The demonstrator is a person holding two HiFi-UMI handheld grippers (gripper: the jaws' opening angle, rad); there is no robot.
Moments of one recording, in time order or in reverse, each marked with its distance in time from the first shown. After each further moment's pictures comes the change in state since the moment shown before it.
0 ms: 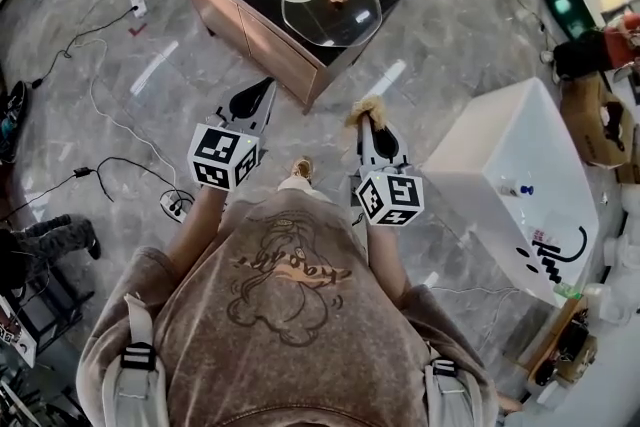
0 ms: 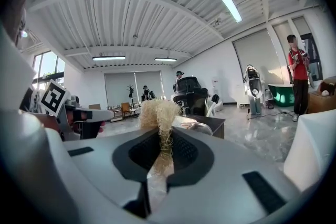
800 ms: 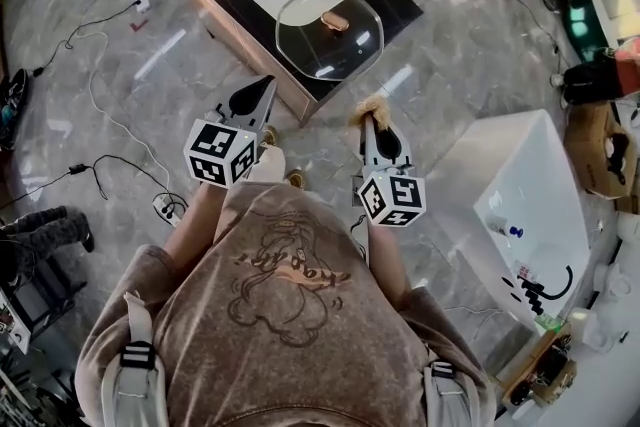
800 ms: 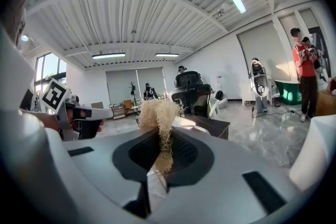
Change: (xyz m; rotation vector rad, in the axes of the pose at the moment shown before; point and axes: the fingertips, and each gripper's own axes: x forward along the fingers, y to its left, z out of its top) left arm 0.096 0.045 0.012 -0.087 0.027 0.042; right arm 0.096 -0.063 0.016 -0.001 0.046 0.048
